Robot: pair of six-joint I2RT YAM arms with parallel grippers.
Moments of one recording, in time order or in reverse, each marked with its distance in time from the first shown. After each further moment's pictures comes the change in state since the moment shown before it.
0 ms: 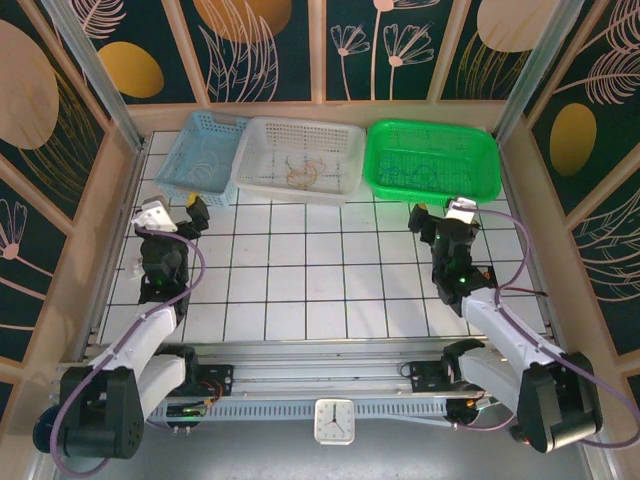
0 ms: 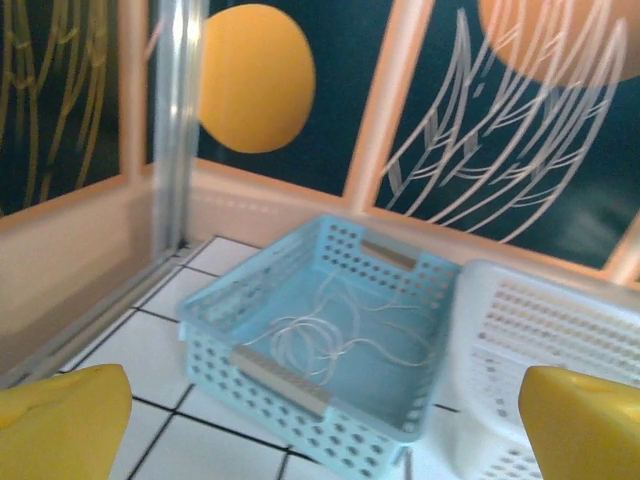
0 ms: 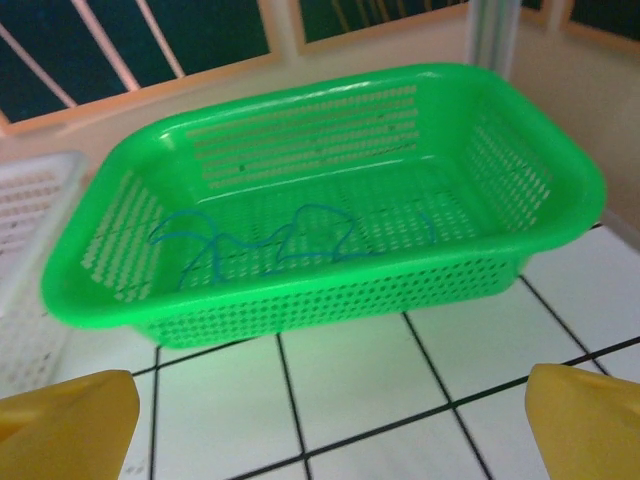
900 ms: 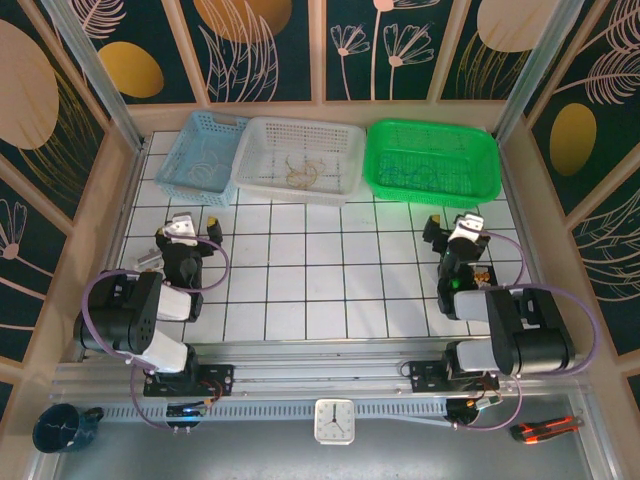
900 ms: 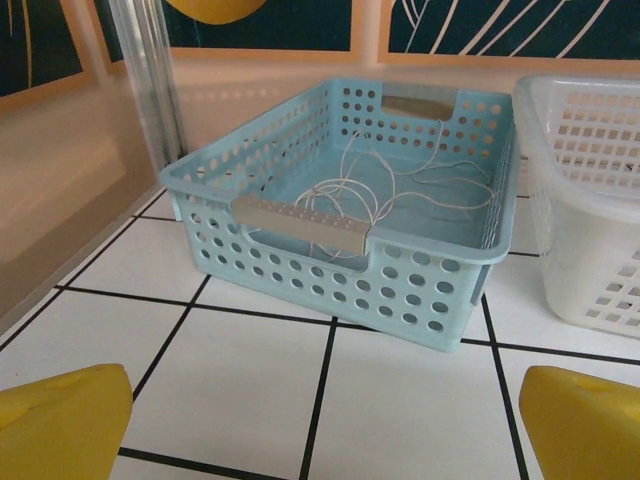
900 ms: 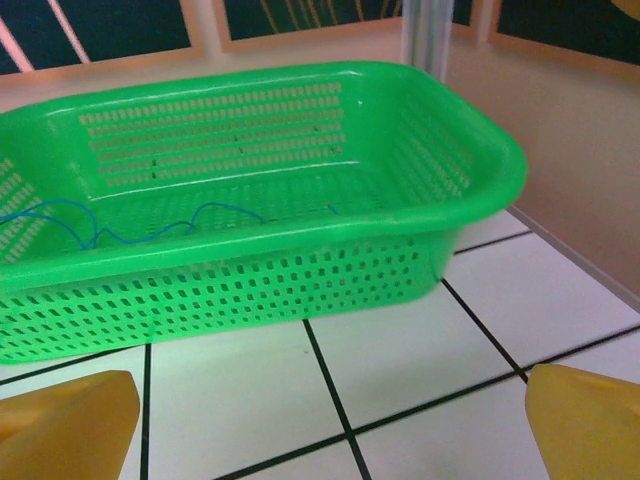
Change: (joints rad) left arm 0.000 0.529 -0.117 0.513 0.056 0.172; right arm -0.203 0.396 -0.249 0.768 -0.121 -0.167
